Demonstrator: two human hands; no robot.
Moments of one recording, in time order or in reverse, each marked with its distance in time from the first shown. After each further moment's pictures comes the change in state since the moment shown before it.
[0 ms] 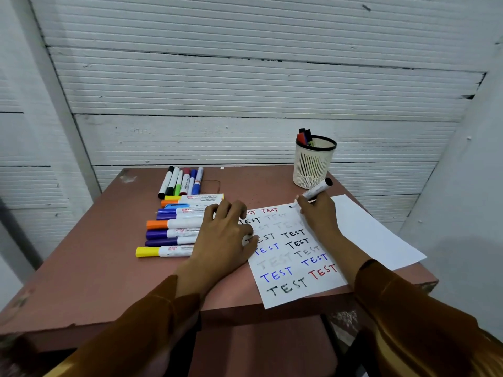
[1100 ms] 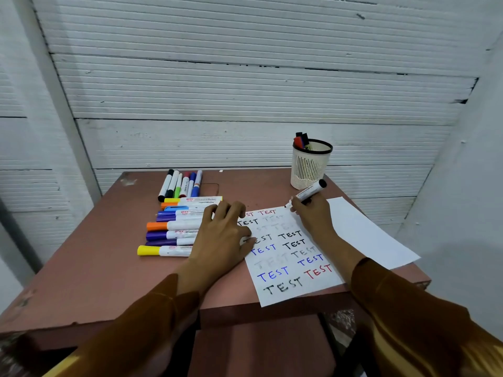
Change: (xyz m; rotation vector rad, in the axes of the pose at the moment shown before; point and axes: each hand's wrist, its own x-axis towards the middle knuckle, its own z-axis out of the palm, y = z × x) left_hand 0.004 0.001 -0.005 0.070 -0.026 0.012; right_hand -0.006 -0.006 -0.001 0.080 -0.026 -0.088
